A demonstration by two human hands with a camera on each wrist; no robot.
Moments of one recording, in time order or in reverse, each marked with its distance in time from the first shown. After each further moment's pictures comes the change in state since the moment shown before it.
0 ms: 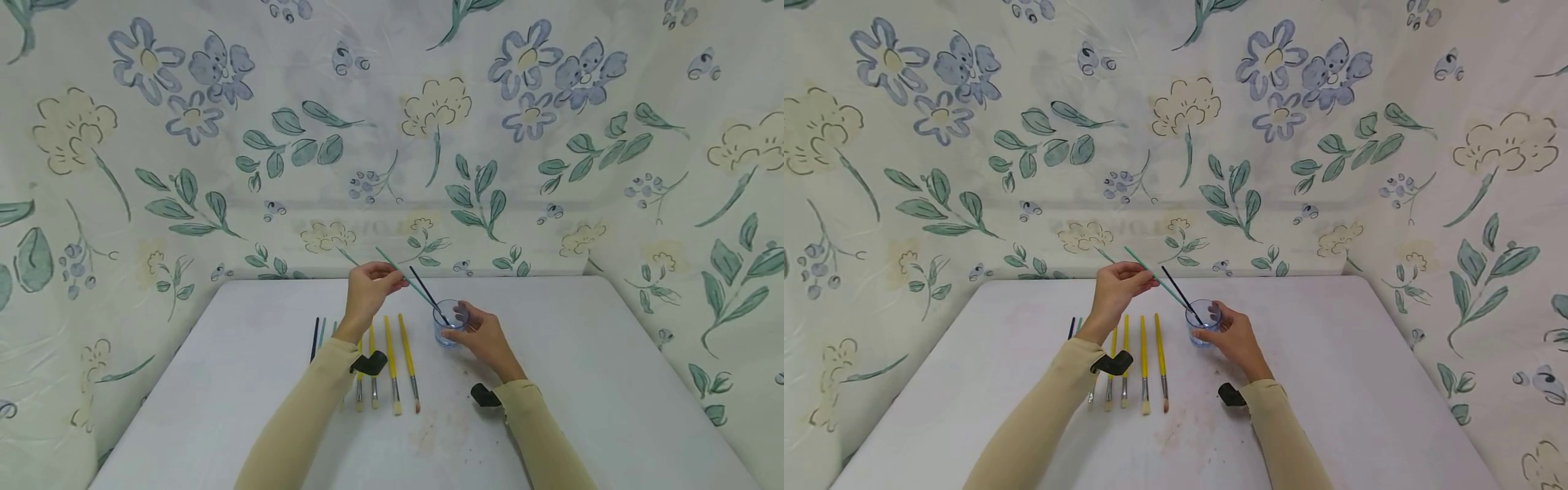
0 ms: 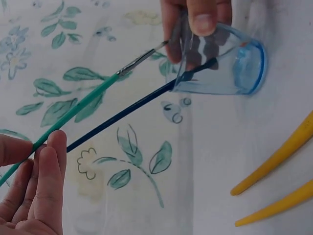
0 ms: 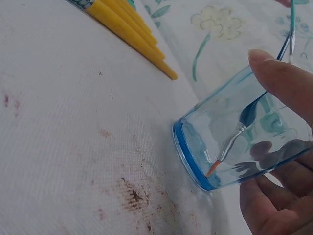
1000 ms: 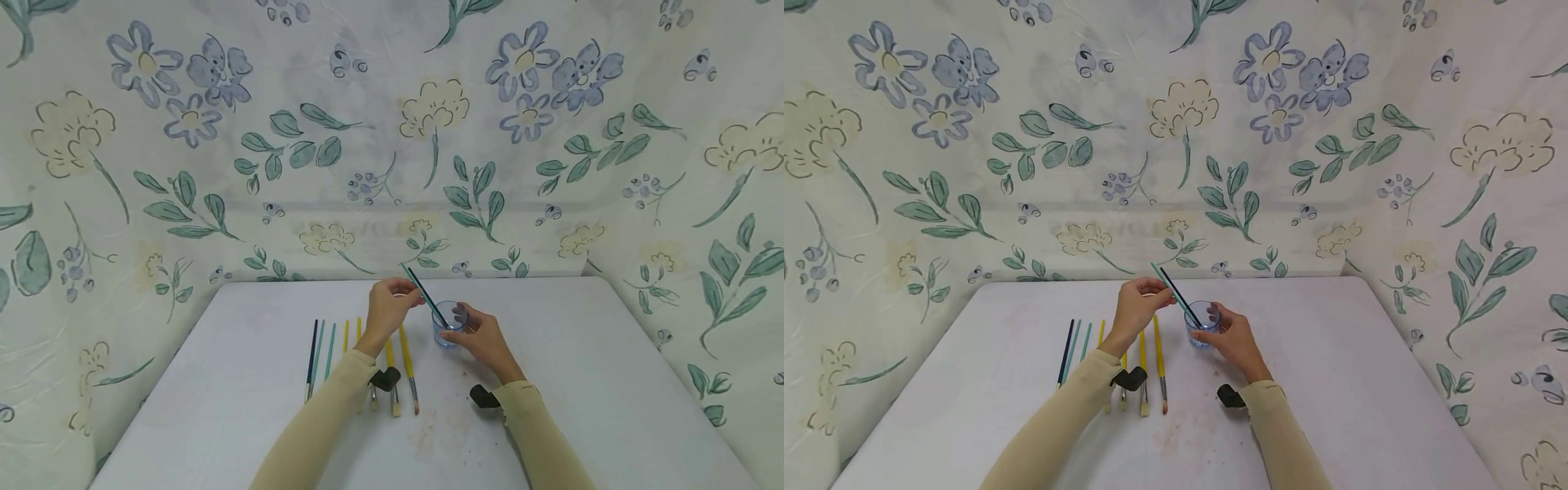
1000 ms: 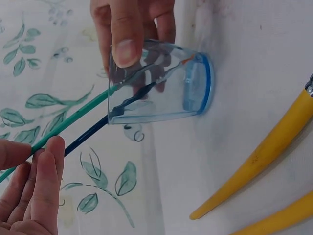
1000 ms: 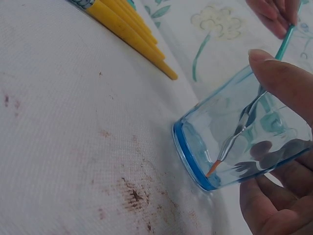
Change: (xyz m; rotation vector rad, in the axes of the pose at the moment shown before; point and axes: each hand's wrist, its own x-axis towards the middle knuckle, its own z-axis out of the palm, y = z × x) left_hand -0.010 -0.030 0.030 0.202 -0.042 0.045; right_hand 0.001 0.002 0.000 -0.002 0.007 -0.022
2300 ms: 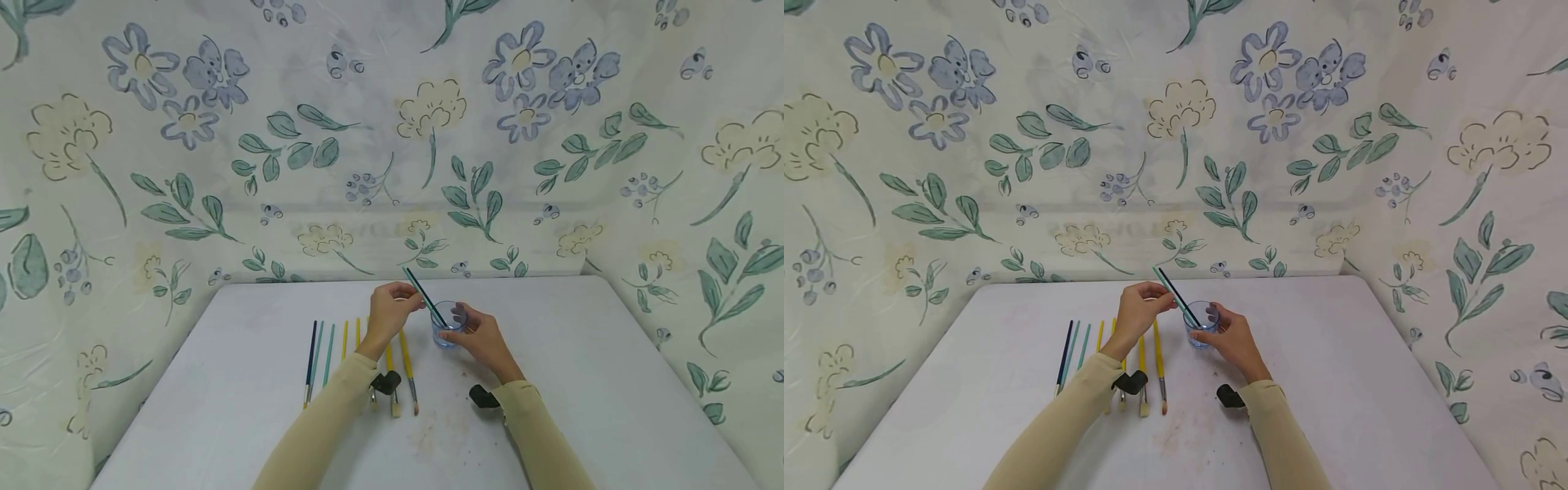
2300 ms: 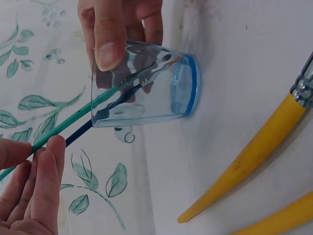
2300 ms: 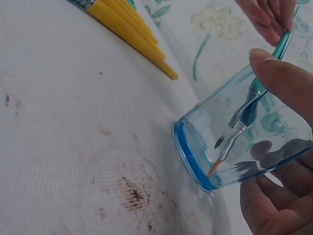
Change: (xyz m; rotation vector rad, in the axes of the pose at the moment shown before) left_hand -0.004 -0.005 0.003 0.049 -0.015 -0.001; right_hand -0.001 0.000 0.001 -0.007 0.007 -0.002
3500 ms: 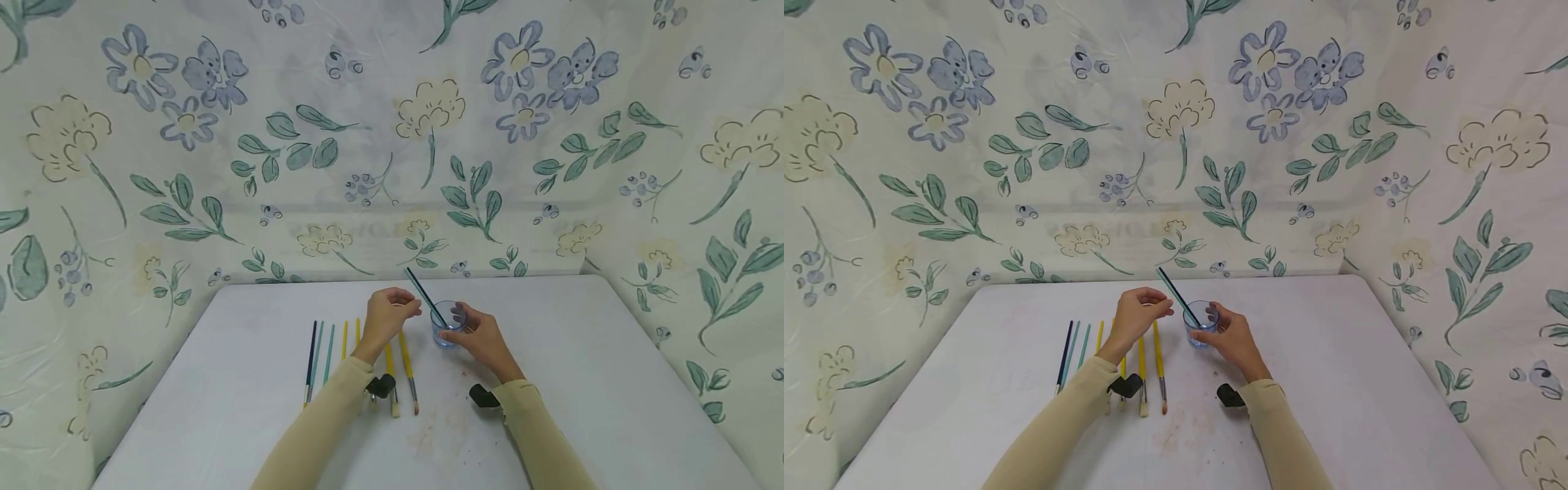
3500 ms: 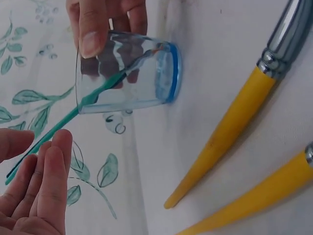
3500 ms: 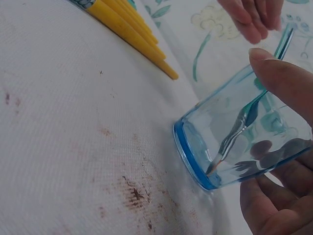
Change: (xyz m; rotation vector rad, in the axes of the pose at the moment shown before) left_hand -0.005 -0.010 -0.007 0.077 -0.034 -0.029; right_hand 0.001 0.001 0.000 0.000 -0.001 -0.001
